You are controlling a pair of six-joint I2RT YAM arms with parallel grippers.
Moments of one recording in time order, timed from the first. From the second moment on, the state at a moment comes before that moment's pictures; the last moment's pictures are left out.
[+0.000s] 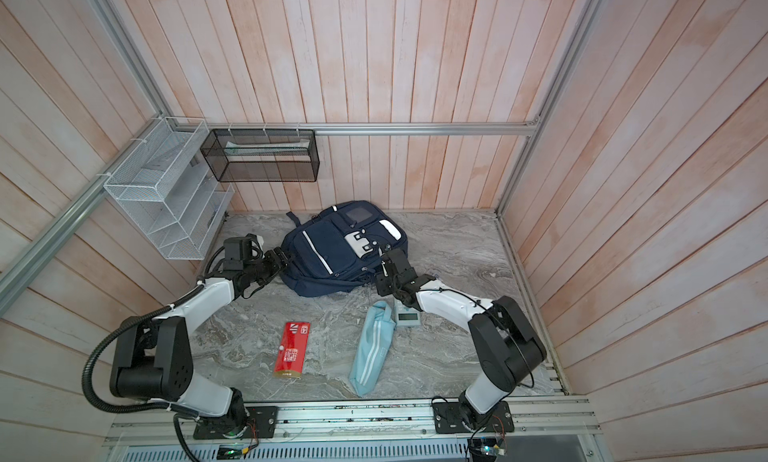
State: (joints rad) left arm -0.06 1.48 0.92 -0.11 0.36 -0.67; right arm 0.60 1.58 0.96 -0.09 0.14 0.19
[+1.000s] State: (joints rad) left arm -0.39 1.69 0.82 0.20 0.37 -0.81; right arm 0.48 2.00 1.19 0.11 -0.15 -1.03
